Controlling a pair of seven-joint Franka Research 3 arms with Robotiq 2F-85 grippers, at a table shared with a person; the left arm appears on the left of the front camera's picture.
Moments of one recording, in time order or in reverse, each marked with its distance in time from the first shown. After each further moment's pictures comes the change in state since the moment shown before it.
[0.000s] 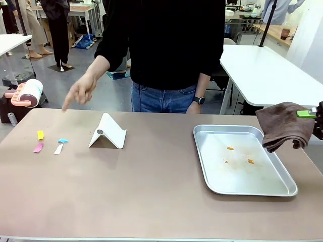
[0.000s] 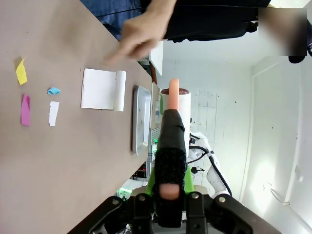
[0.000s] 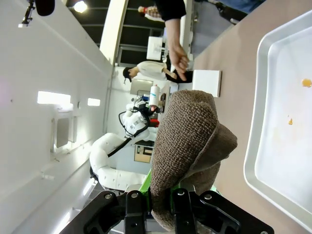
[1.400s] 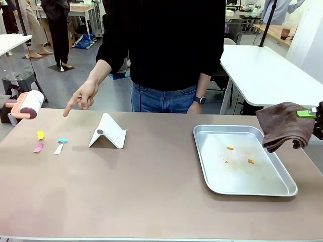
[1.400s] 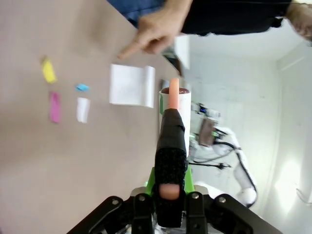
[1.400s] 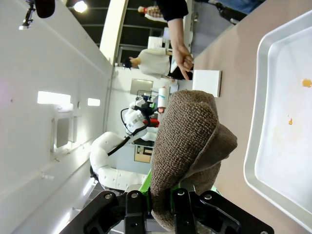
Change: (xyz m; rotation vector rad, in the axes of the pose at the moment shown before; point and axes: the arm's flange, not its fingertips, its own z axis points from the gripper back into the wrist) left arm 0.013 0.000 0.012 0.184 0.019 -0.060; right arm 0.000 0.000 0.000 0.000 0.000 0.000
